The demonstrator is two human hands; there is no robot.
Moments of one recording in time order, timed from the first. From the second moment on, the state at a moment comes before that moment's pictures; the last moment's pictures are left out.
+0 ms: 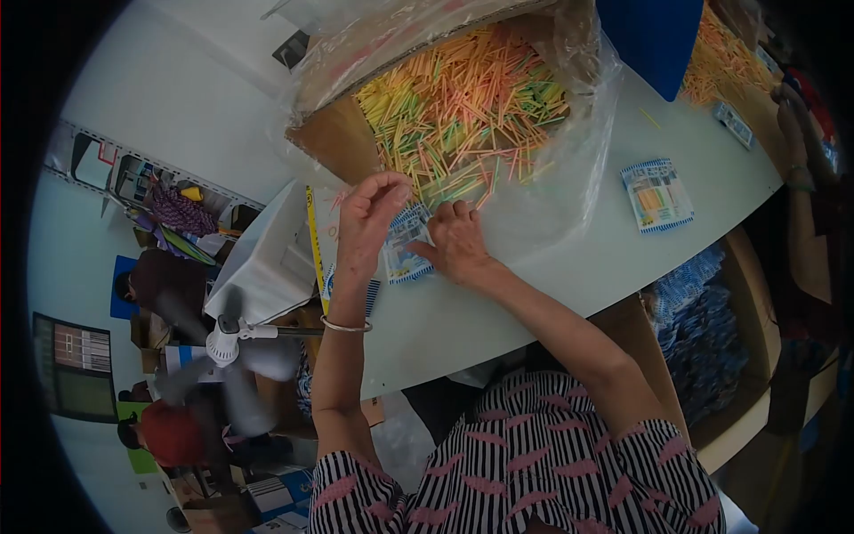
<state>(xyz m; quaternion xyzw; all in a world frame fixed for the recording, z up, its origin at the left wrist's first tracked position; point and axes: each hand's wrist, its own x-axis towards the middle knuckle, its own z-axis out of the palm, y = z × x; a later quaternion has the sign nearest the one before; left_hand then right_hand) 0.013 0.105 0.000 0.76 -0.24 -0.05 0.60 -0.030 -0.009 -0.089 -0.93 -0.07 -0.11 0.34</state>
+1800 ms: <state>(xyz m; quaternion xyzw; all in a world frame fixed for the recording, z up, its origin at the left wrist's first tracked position) 0.057 0.025 -0.046 0.81 -0.42 -0.01 0.40 -0.043 -0.135 -0.092 -0.79 -0.02 -0.15 0.59</state>
